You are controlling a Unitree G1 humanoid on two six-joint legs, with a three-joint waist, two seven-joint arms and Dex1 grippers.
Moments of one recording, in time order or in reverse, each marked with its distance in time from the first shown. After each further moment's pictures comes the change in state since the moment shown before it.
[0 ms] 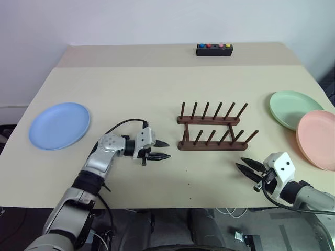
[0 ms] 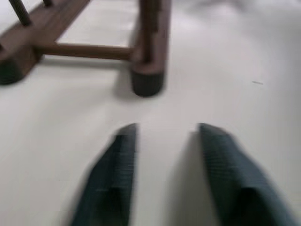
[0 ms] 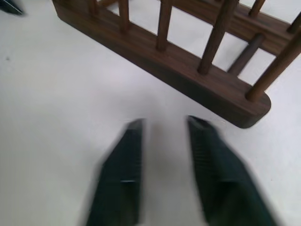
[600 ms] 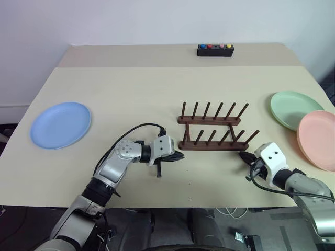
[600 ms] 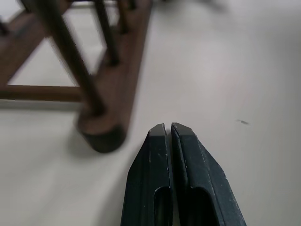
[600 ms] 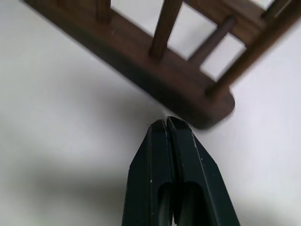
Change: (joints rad) left arm 0.001 -0.113 -0.109 -0.116 0.144 0.061 0.224; right arm -0.194 -0.010 0.114 0.155 -0.187 -0.004 -0.089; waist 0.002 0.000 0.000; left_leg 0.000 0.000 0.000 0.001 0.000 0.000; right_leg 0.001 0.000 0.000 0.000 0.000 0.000
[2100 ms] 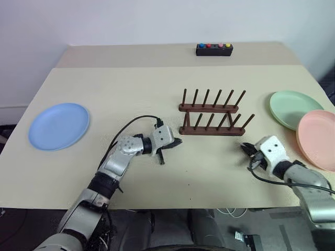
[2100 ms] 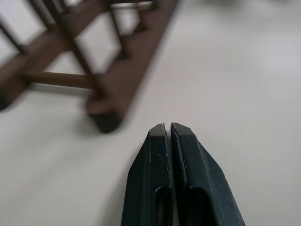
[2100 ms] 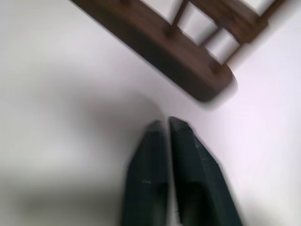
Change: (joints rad) left arm 0.013 -0.004 0.030 0.030 -0.039 -0.053 0.052; right arm -0.016 -0.031 -0.090 0.065 -0.015 -0.059 0.020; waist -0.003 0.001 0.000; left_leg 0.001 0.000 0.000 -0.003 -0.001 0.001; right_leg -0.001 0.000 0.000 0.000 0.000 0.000
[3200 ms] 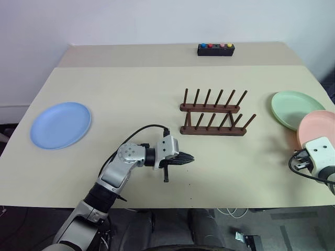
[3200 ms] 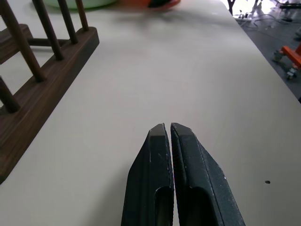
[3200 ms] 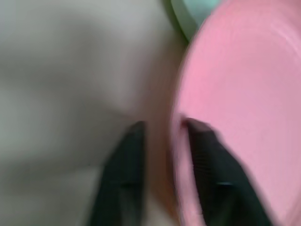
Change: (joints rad) left arm 0.056 -0.011 -0.035 -0.179 -0.099 0.128 -0.092; right arm -0.008 -0.071 -0.179 0.208 -0.161 0.052 -0.158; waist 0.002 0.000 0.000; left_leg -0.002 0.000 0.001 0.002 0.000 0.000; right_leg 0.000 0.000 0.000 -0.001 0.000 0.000
